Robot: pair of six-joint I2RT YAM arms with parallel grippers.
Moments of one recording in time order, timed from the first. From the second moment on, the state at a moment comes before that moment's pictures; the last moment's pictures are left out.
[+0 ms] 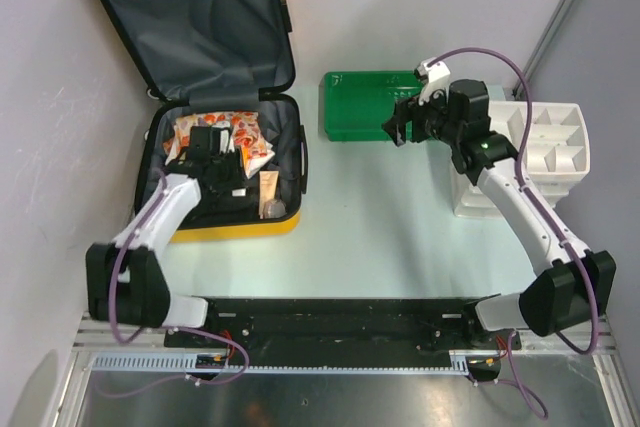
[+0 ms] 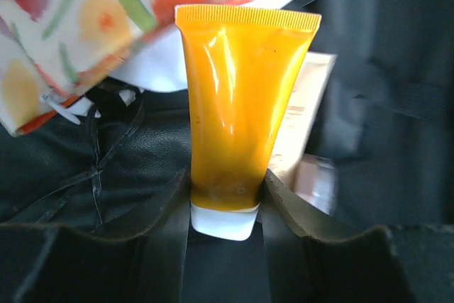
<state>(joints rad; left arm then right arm) -0.12 1.42 1.01 -0.53 0.04 -0.23 0.31 1.35 1.31 -0.28 -0.28 -0.03</state>
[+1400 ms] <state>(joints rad) -0.48 0.85 0.93 -0.42 0.14 -0.09 0.84 1.71 1.53 0.09 -0.47 0.51</state>
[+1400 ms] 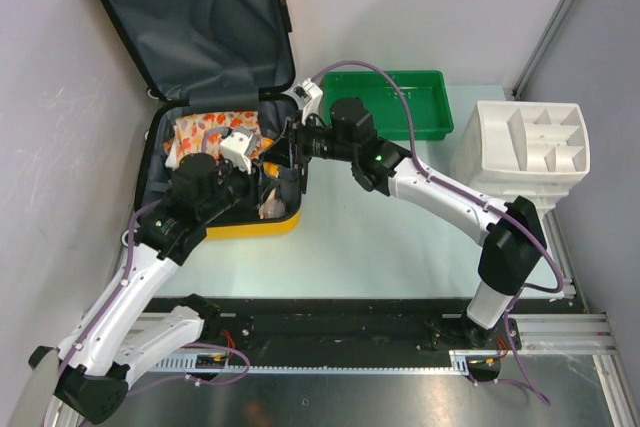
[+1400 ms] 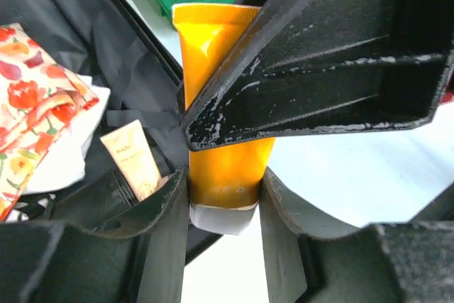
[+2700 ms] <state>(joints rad) -0.45 1.21 1.11 -0.46 0.41 -0.08 -0.80 1.44 1.75 -0.45 -0.75 -0.08</state>
